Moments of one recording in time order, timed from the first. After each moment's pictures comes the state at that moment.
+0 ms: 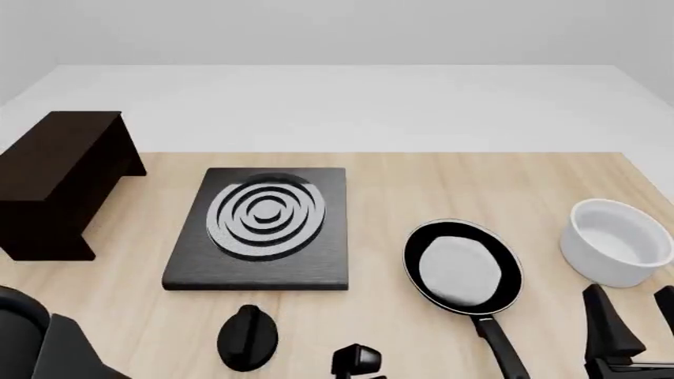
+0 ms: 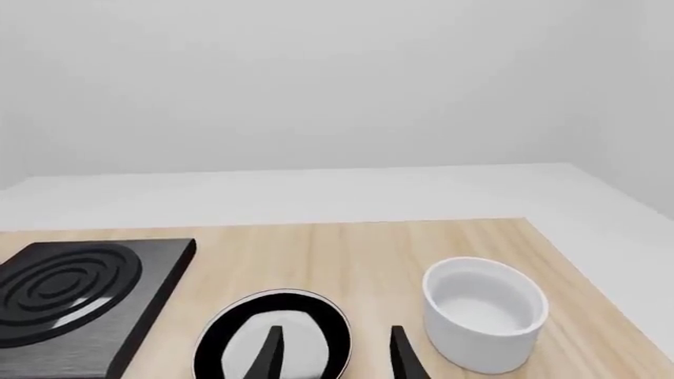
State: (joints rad) left arm -1.29 1.89 -0.59 -1.02 -1.20; right arm -0.02 0.00 0.00 -0.02 0.02
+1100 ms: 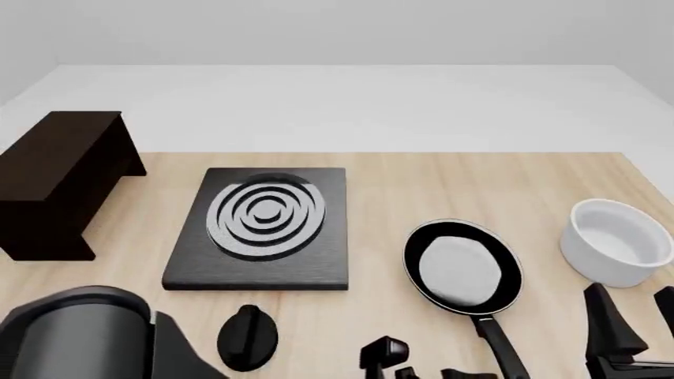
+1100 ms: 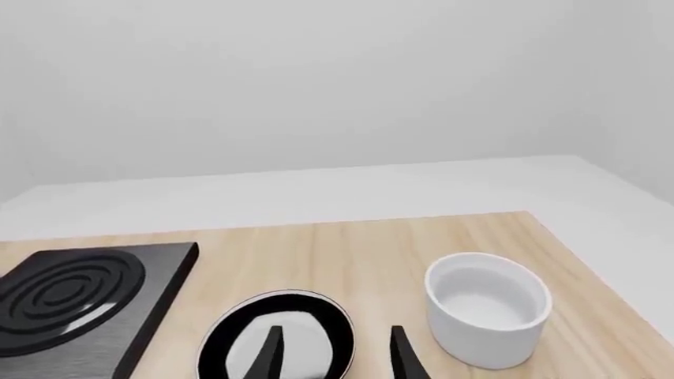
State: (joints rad) left arm -1.27 2.08 -0.77 -1.02 -1.25; right arm -0.02 0.01 0.00 -0.02 0.06
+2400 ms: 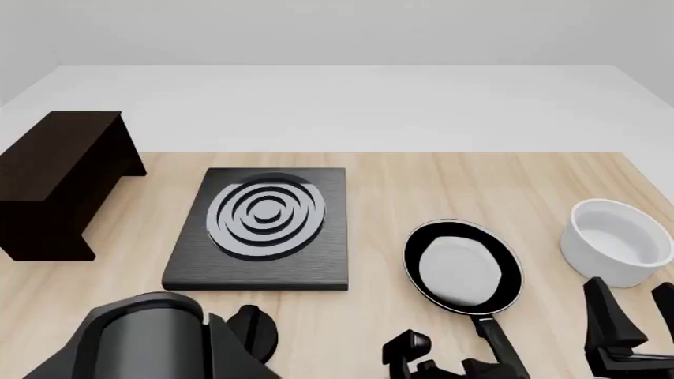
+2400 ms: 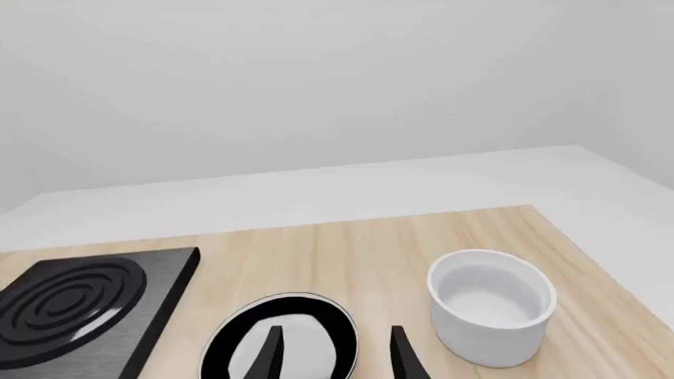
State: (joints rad) left arm -1.25 2.21 -0.94 -0.97 -1.30; right arm -0.03 0.07 0.00 -0.08 0.09
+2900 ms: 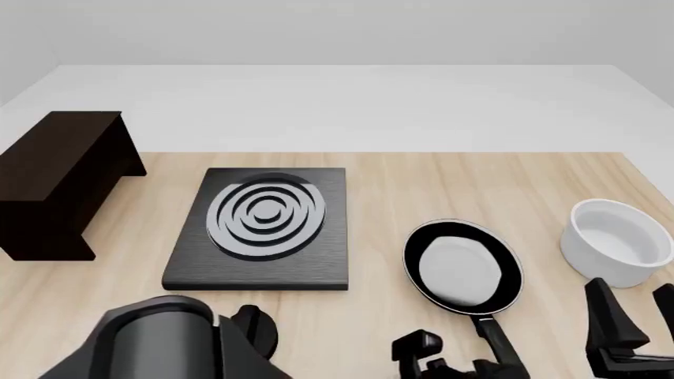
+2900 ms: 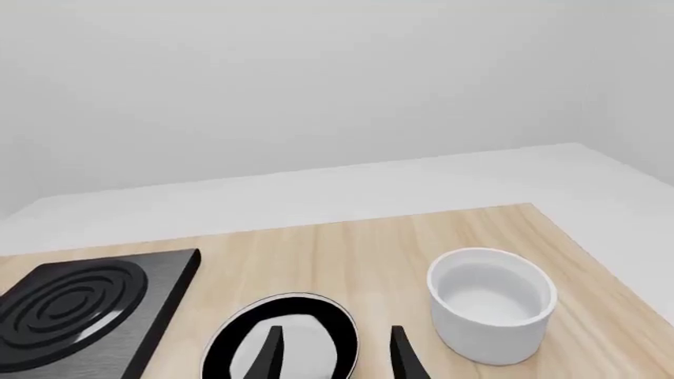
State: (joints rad) left arm -1.26 2.23 -0.99 -0.95 -1.24; right arm -0.04 0.06 0.00 -0.07 0.10
